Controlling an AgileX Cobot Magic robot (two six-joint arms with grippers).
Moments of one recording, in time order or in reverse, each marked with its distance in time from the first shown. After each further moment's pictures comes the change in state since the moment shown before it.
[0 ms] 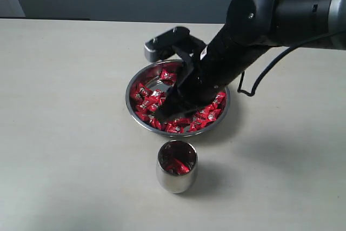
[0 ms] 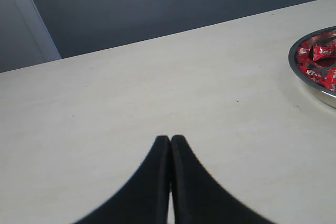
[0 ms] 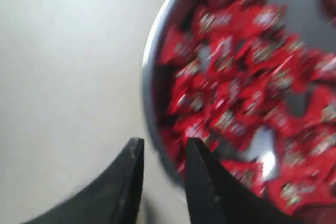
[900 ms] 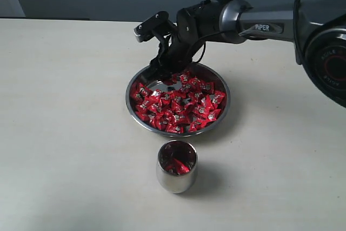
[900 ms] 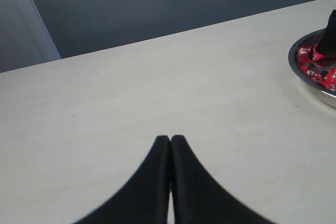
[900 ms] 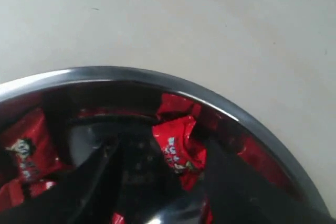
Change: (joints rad) left arm 0.000 0.000 0.000 0.000 0.000 0.000; right arm -0.068 0.558 -0.555 -0.398 -0.142 0.246
